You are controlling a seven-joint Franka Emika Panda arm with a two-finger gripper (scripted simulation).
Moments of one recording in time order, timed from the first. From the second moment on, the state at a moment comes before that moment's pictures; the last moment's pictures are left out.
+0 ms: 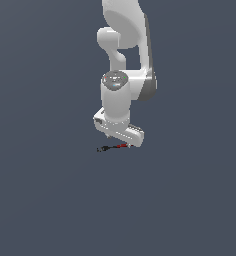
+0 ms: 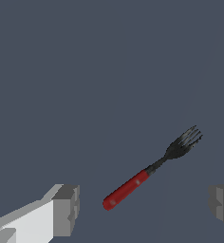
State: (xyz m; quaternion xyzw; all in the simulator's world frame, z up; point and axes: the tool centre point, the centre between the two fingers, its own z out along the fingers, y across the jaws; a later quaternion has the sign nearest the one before) arm -0.003 0.004 0.135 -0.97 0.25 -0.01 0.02
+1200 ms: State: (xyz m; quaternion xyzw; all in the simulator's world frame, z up) arm -0.036 -0.009 0.072 -0.83 0.56 0.00 0.01
